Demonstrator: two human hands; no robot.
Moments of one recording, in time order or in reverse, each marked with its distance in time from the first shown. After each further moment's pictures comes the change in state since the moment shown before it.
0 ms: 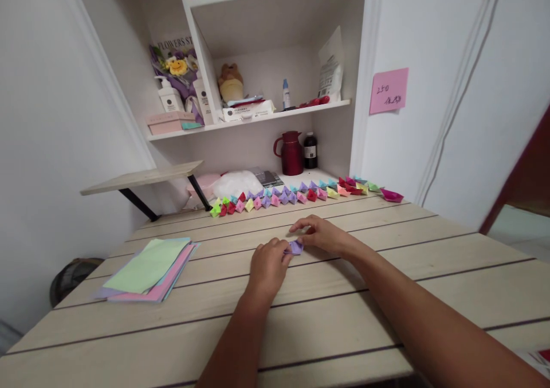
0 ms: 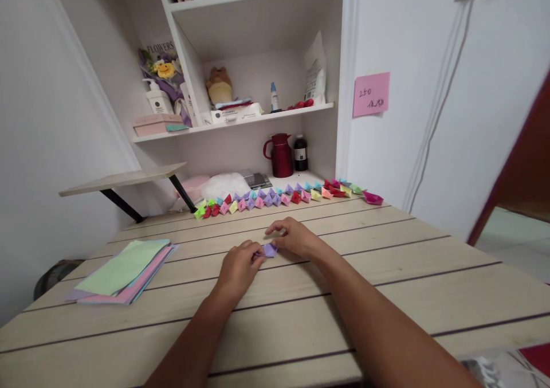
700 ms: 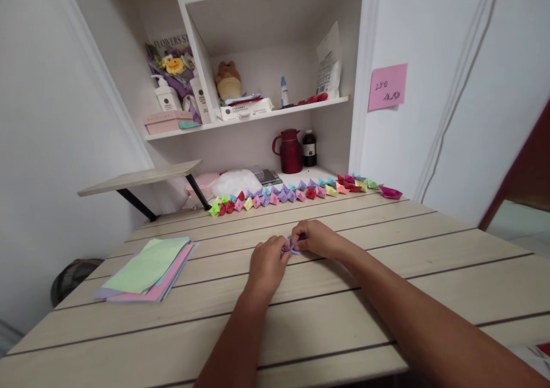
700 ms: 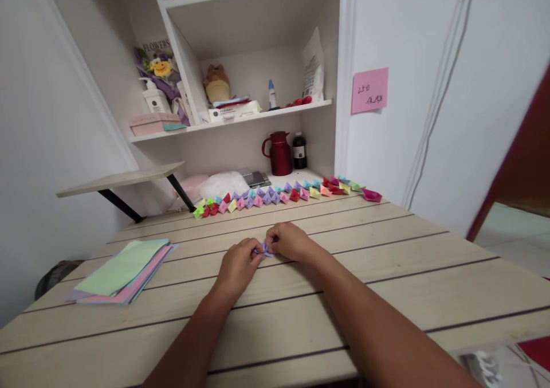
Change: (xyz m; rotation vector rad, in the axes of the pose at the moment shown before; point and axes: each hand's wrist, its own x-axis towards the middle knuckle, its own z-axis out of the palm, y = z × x) left_hand 0.003 0.003 -0.002 -0.061 -0.012 -0.053; right_hand 0.004 -0.002 0.009 -0.094 -0.100 -0.049
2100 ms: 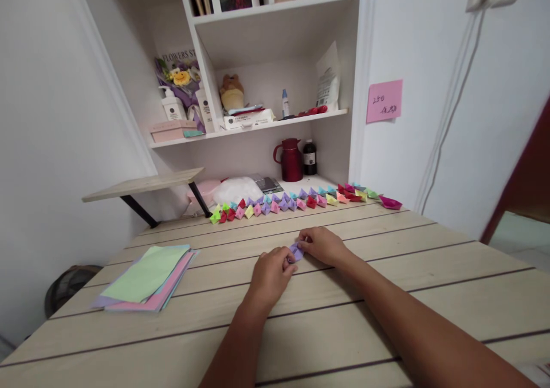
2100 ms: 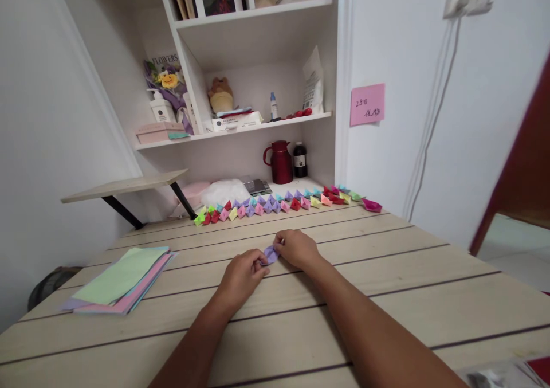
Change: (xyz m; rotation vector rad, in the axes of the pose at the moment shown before) left_hand -0.001 -0.008 0.011 -0.220 0.000 0.038; right_hand -0.002 -0.003 -0.005 -0.243 0.127 0.283
